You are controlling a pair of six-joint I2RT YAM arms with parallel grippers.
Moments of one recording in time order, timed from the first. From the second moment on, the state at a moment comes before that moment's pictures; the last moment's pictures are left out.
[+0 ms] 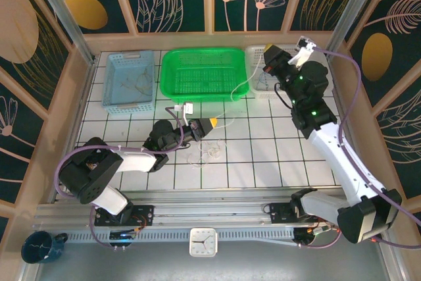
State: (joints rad) left arm -0.71 1.55 0.47 1.11 0.40 -0.97; right arm 0.36 1.13 1.10 0.14 -0.05 0.72
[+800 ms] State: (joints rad) left arm -0.71 1.48 0.46 0.99 0.30 -0.86; right arm 0.34 1.37 1.22 0.23 -0.20 0.76
